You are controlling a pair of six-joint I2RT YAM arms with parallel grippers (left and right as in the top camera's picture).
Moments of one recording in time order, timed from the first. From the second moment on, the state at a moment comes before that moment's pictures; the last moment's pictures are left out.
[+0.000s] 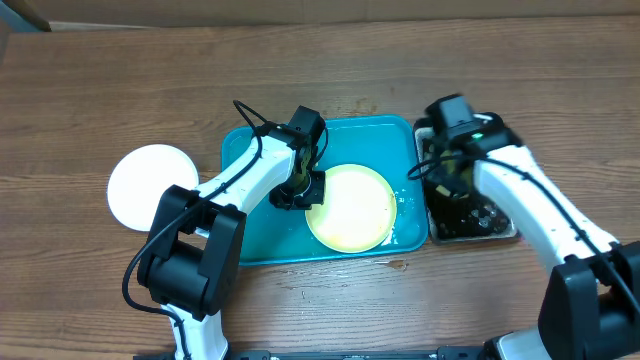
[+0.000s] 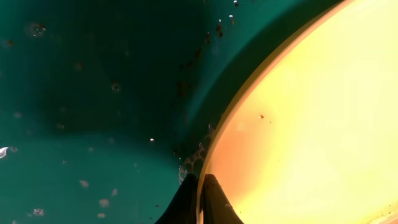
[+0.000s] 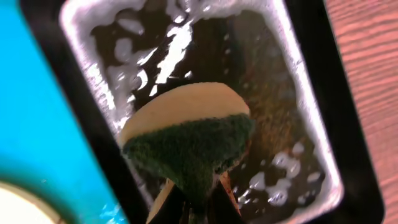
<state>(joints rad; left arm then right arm) -0.42 1.97 1.32 -0.92 0.14 -0.36 0.26 1.67 1.20 -0.89 0.27 0.54</state>
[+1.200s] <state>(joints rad) -0.42 1.90 1.64 -1.48 -0.34 -0.41 0.02 1.87 1.13 -0.72 -0.08 0.32</state>
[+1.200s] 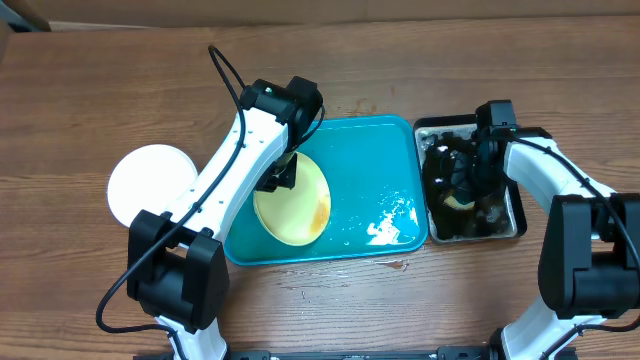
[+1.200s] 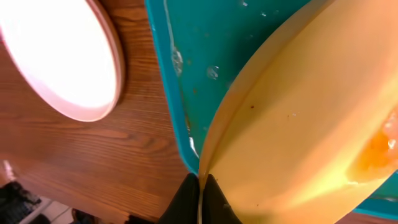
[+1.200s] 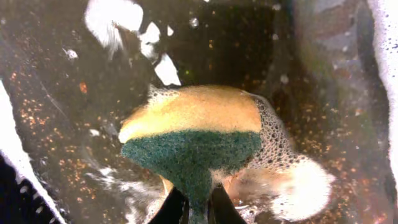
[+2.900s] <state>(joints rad) -0.75 1.90 1.71 -1.39 -0.92 -0.58 0.01 1.83 1.04 -0.59 -0.25 0.25</state>
